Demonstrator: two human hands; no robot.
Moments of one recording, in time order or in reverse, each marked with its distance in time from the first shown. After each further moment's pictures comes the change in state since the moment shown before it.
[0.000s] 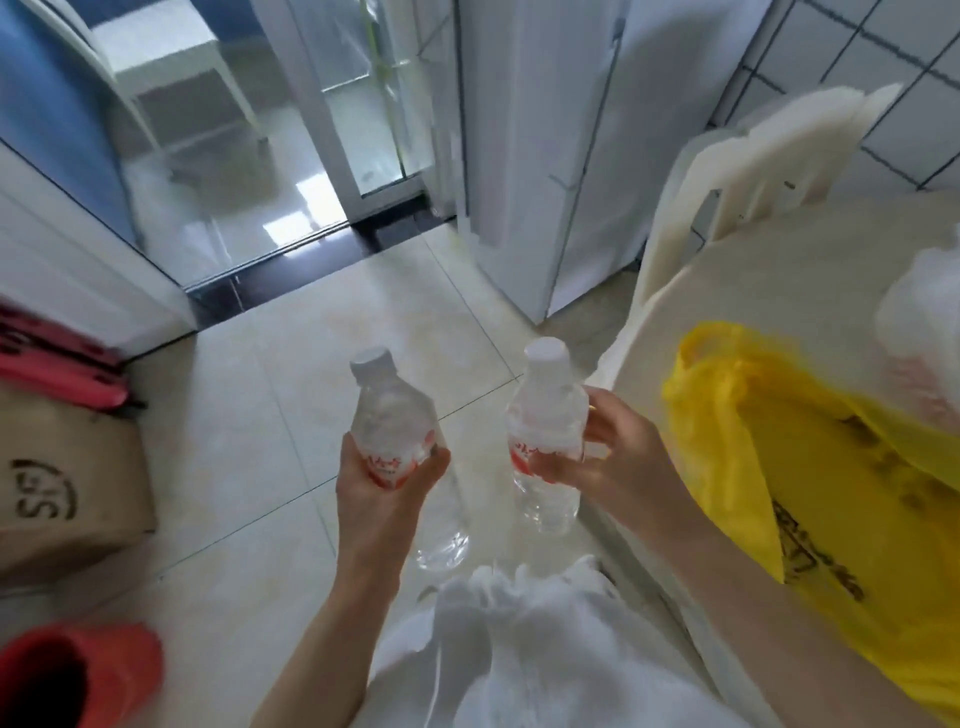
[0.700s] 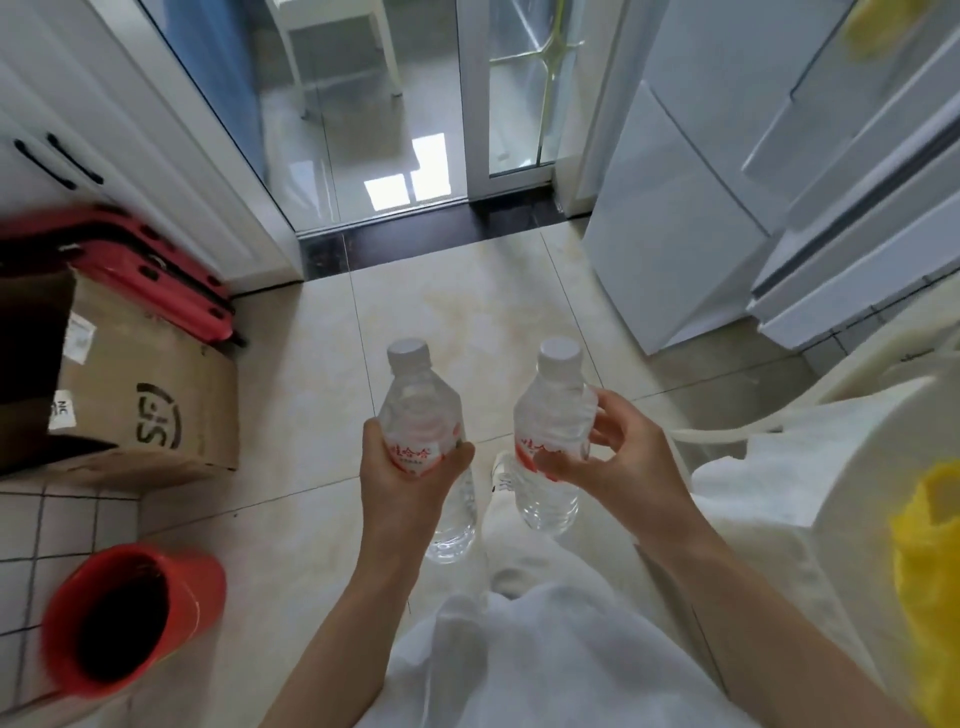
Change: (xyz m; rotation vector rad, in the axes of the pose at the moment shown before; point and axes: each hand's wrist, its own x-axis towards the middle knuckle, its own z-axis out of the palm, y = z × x) left_hand 0.143 0.019 -0.154 -0.033 0.220 -0.089; right_hand 0.118 -0.073 0.207 0.055 -0.229 0.074
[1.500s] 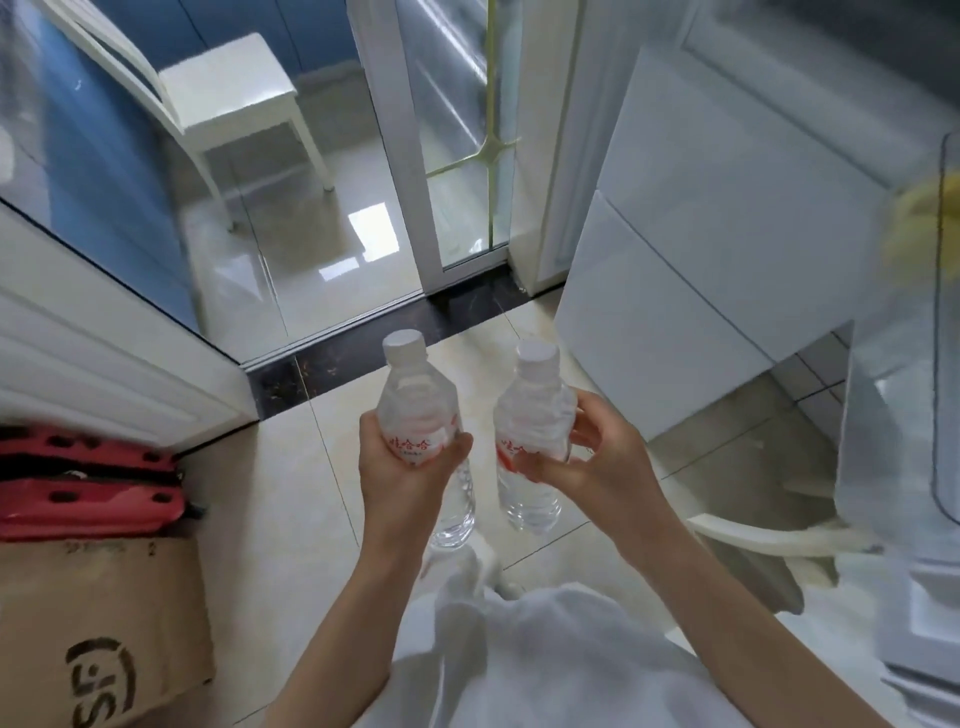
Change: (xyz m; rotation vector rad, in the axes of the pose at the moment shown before) left_hand 0.310 0.160 0.134 0.080 -0.138 0.115; right_hand 0.310 -0.121 -0.011 -0.018 0.211 -0.074
